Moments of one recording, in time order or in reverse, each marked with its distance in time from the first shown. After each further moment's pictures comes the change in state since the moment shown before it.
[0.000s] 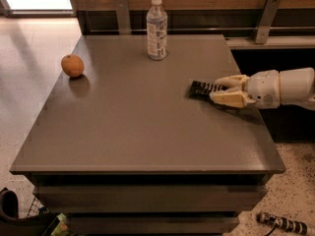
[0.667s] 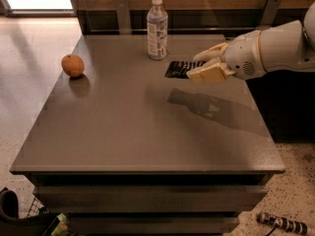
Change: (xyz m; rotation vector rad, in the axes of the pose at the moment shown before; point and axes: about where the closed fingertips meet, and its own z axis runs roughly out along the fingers) arm -0.105 0.033 0.018 0.069 0.133 -0.137
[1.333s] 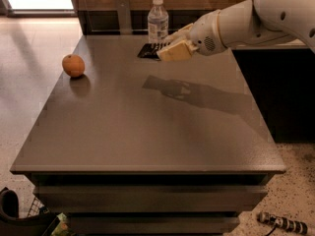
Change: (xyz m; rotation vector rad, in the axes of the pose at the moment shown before) arm -0.060 -0.039 0.069 -0.011 -0.038 0.004
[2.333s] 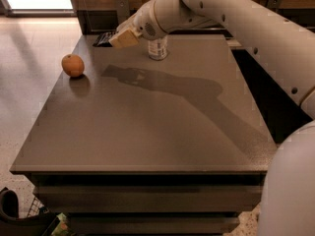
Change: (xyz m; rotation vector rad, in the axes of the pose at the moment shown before) arm -0.074 -0.012 0.128 -0.035 -0.016 -0.068
